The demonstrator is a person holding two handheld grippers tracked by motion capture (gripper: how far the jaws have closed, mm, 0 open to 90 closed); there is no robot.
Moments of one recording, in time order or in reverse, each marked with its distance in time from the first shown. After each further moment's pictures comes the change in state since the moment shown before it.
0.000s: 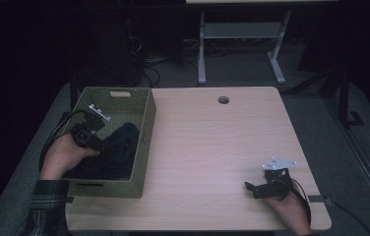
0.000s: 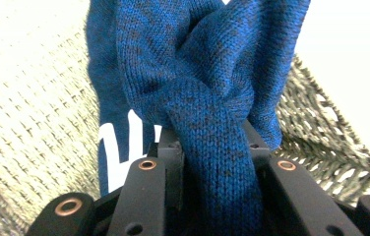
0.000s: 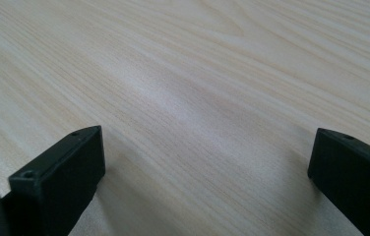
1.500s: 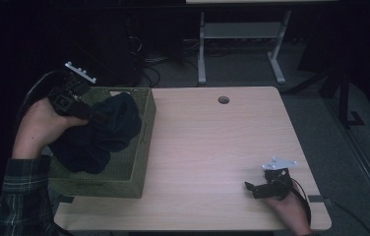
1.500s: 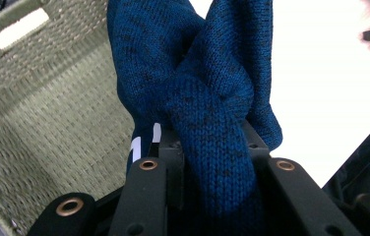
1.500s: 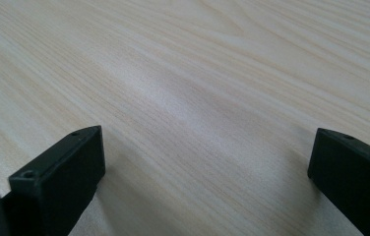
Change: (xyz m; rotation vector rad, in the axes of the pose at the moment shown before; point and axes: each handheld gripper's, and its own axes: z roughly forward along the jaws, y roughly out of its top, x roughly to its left) left arm -0.028 0.043 -0.106 -0.143 0.067 0.074; right arm 0.000 0.000 0.000 -0.001 -0.001 0.000
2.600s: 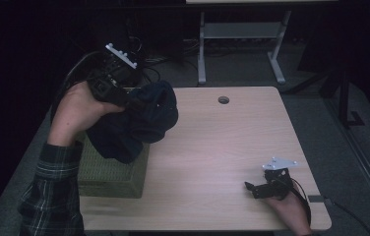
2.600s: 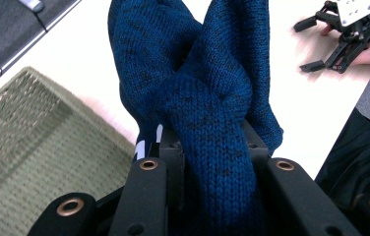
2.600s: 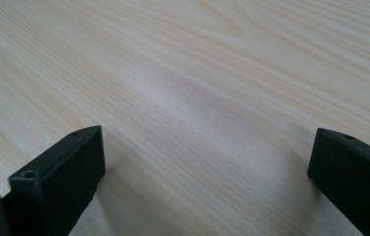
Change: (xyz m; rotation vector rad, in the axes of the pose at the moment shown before) left arm -0.064 0.075 0.008 -0.070 -0.074 0.170; right arm 0.000 0.000 0.000 0.000 0.000 -0.001
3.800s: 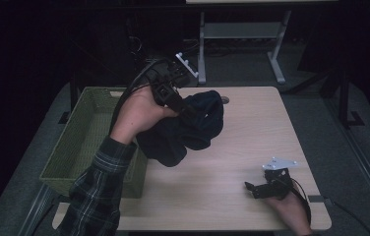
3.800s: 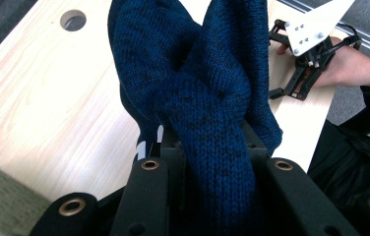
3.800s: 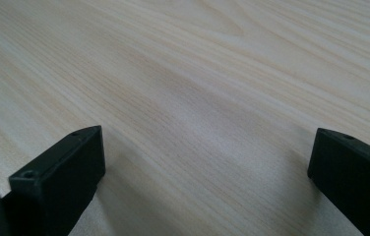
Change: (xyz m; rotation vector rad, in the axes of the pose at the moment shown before) left arm -0.054 0.067 0.079 0.012 -0.111 0.119; right arm 0.000 0.000 0.000 0.002 0.000 0.004
